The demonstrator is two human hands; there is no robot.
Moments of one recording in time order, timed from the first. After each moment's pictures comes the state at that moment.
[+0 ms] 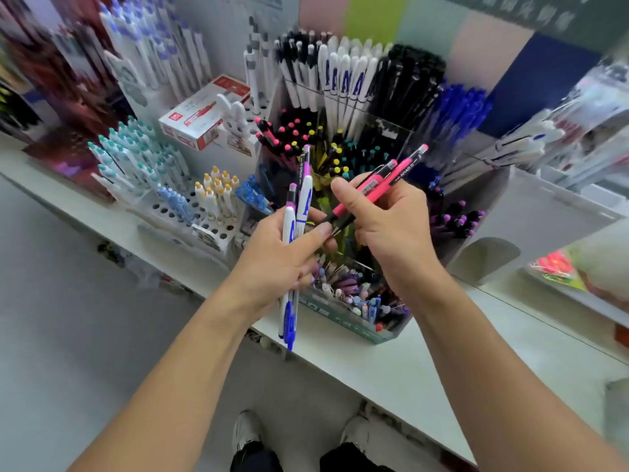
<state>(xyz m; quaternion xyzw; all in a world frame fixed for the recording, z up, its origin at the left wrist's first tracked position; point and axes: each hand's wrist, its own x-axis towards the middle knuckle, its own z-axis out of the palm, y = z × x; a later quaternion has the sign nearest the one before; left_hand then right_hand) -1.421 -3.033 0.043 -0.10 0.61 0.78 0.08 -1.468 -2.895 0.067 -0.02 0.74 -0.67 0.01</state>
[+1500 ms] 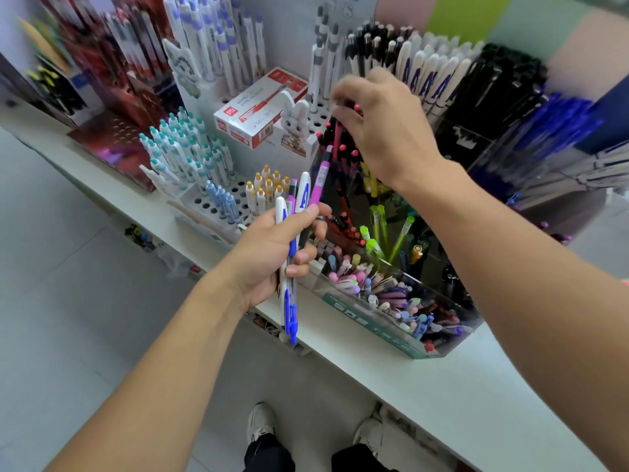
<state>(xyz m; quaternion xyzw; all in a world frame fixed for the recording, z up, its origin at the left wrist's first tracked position) -1.439 -3.113 0.020 -0.14 0.50 0.85 0.13 -1.580 -2.983 0.091 -0.29 0.93 -0.18 -0.16</state>
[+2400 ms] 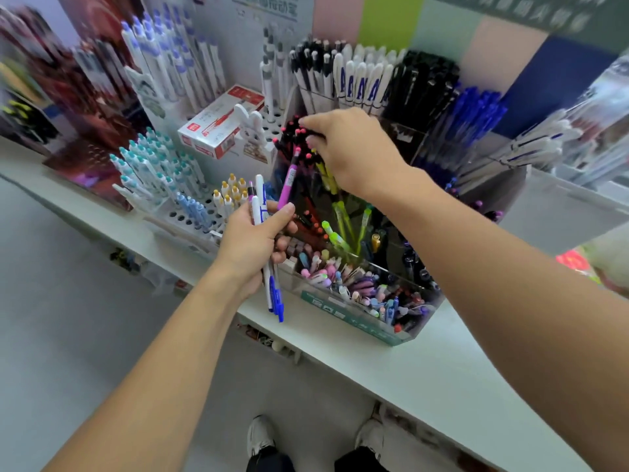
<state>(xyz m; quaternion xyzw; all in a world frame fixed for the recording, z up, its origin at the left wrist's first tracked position) -1.447 -3.084 0.019 -0.20 0.59 0.79 0.00 -1.560 -2.954 0.095 -0.29 0.94 -0.12 -0.10</state>
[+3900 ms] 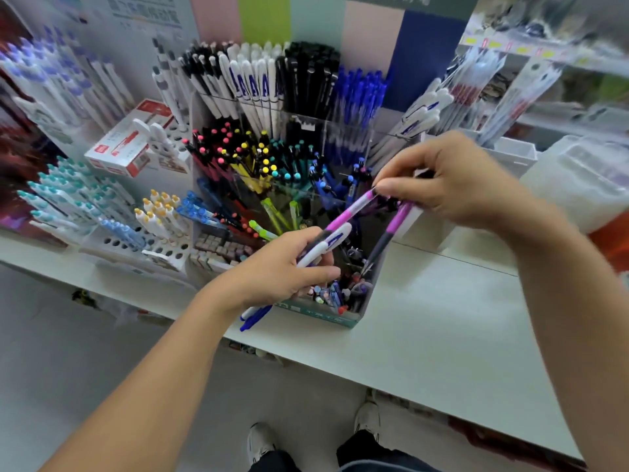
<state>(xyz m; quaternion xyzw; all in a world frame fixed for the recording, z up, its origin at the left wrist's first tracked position) -1.440 -2.993 0.040 0.14 0.79 0.53 0.27 -1.481 -2.755 0.131 -0.19 0.92 -0.33 0.05</state>
